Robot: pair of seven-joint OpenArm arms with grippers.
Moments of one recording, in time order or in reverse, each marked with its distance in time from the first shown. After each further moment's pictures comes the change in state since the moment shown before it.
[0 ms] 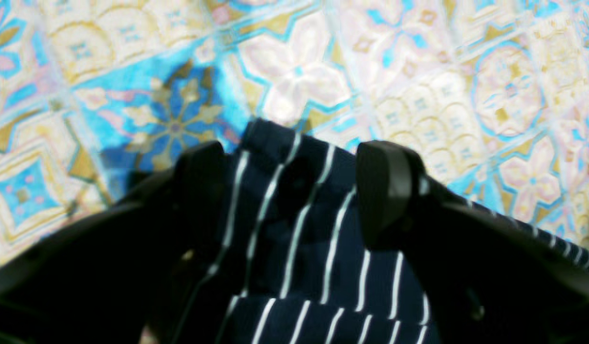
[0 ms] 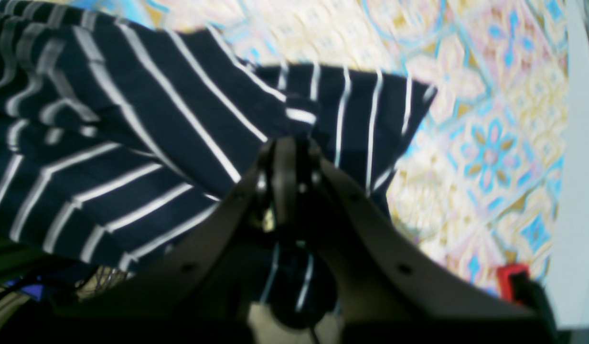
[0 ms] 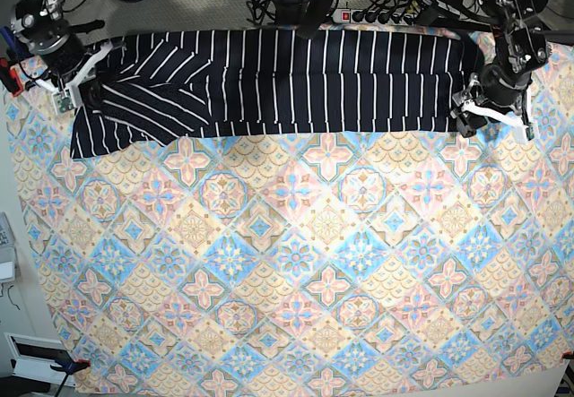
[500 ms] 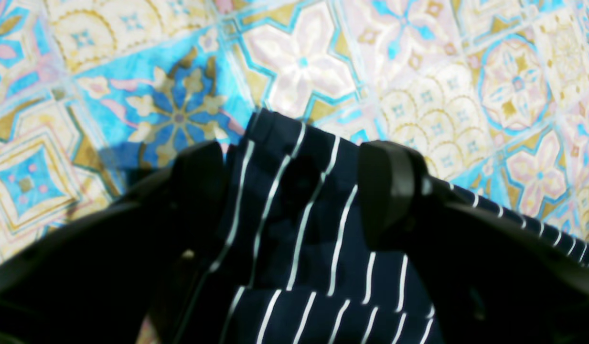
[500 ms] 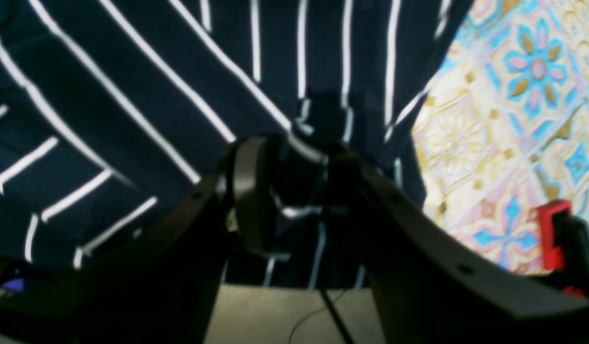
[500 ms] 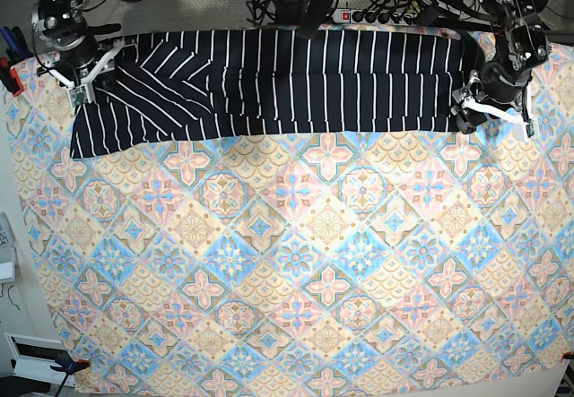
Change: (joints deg) left arm 1.4 -0.1 -0.2 0.0 0.0 0.0 0.0; right arm 5.7 -8.1 3.1 -3.1 -12.0 0.3 -0.8
